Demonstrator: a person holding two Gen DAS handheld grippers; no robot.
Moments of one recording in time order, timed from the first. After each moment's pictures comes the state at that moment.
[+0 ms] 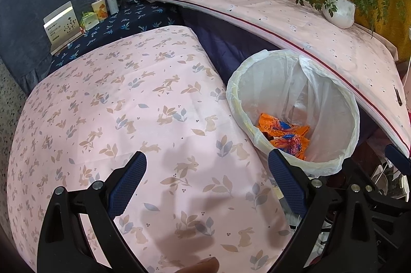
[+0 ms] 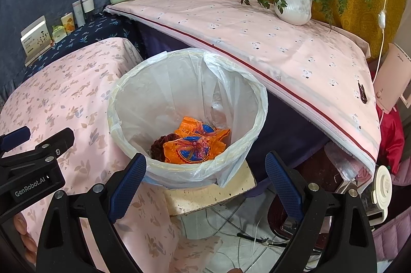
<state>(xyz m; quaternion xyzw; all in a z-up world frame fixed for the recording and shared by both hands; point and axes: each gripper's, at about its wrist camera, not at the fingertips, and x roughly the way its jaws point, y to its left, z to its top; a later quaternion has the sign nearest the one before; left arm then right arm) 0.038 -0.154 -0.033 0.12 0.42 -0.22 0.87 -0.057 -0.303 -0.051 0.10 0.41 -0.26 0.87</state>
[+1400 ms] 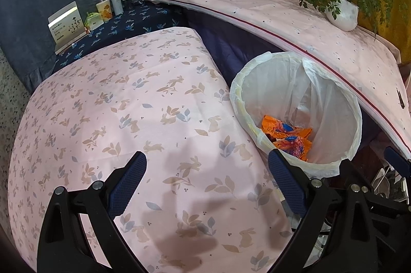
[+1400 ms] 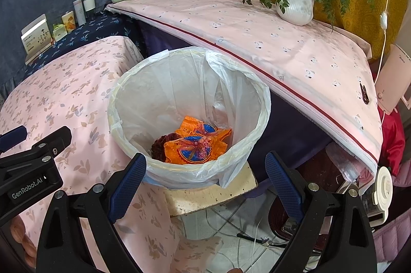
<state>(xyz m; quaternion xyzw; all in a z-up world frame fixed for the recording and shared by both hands) 0.036 -0.154 -0.032 0.12 0.42 -0.21 0.88 -0.053 -0.301 -0.054 0.10 0.41 -0.26 0.87</state>
